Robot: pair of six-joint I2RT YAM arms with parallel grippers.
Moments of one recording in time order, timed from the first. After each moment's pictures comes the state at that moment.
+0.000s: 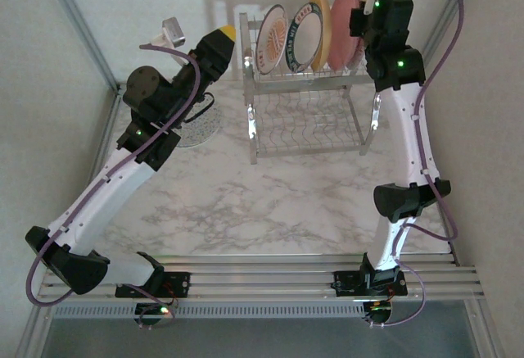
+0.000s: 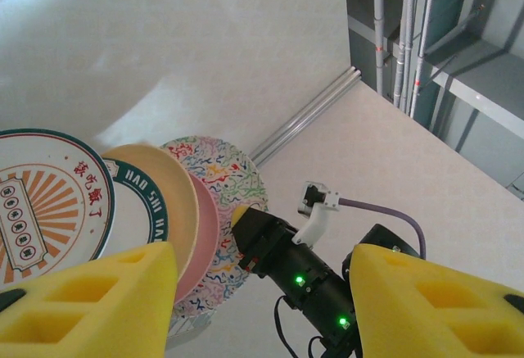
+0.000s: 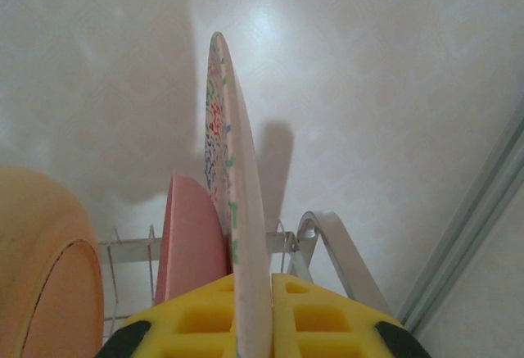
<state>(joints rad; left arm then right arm) -0.55 1.34 1.53 0.18 0.06 -0.94 0.27 1.88 2.47 -0.68 0.35 -0.10</state>
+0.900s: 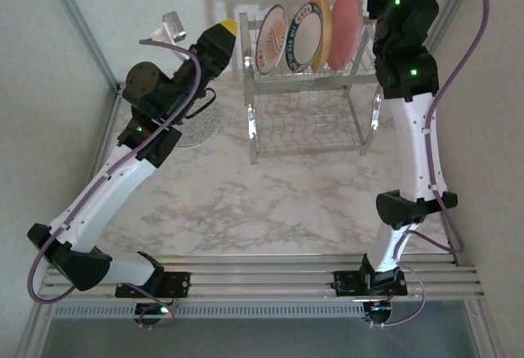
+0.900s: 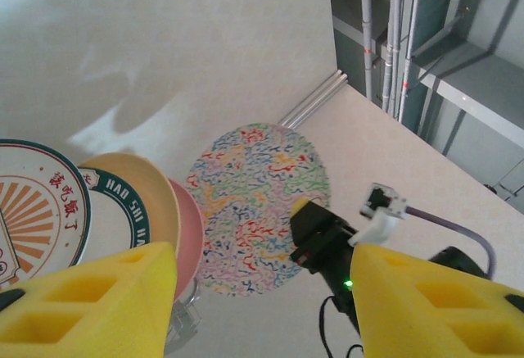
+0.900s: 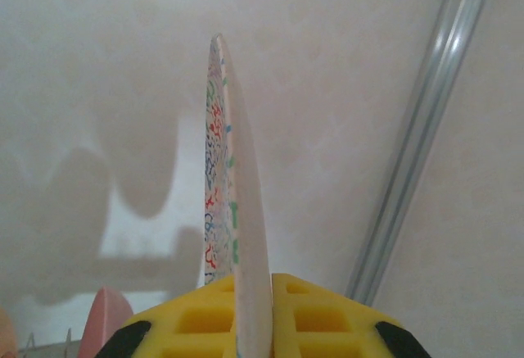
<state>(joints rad) -0.56 1.36 1.59 0.18 0.07 -0.94 0.31 1.80 2.53 -0.52 0.53 -0.31</state>
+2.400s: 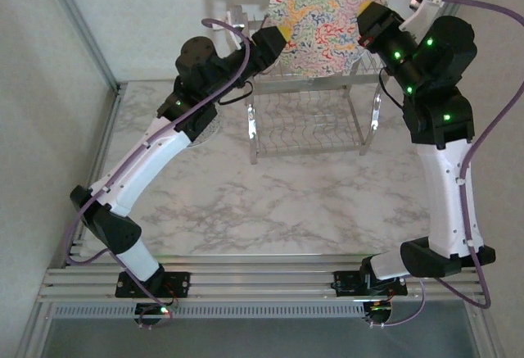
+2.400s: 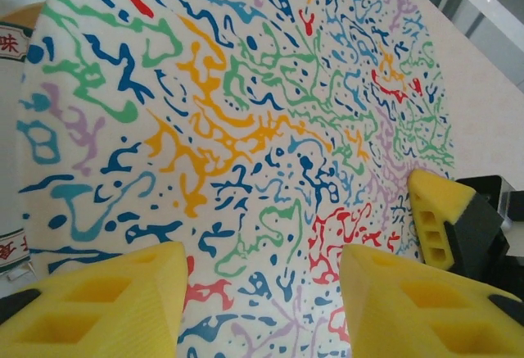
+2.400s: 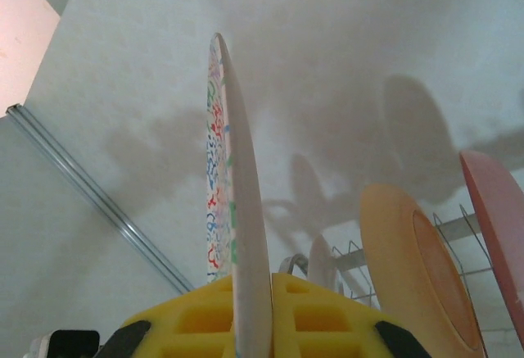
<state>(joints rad) -0.63 1.66 1.88 -0.01 0.25 -0.97 0.28 1.42 2.09 -0.52 -0.14 0.65</state>
